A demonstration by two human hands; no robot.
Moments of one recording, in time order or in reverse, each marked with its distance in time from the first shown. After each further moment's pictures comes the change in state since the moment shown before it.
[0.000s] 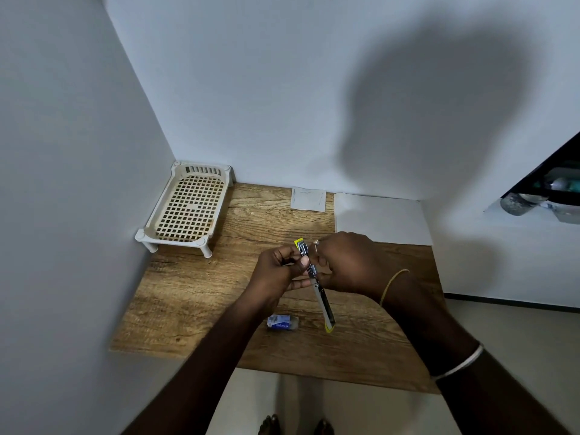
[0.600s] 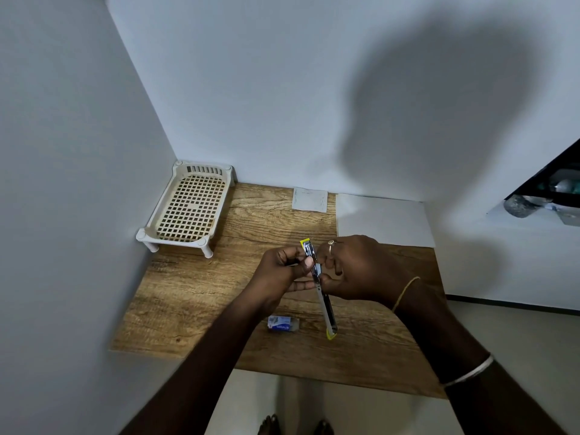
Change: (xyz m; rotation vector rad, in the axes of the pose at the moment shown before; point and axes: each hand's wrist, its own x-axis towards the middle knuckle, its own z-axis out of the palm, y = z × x) left_hand -0.001 0.008 0.000 -0.005 -0.097 -0.014; right_hand -0.014 0.008 -0.001 0.121 0.120 -0.029
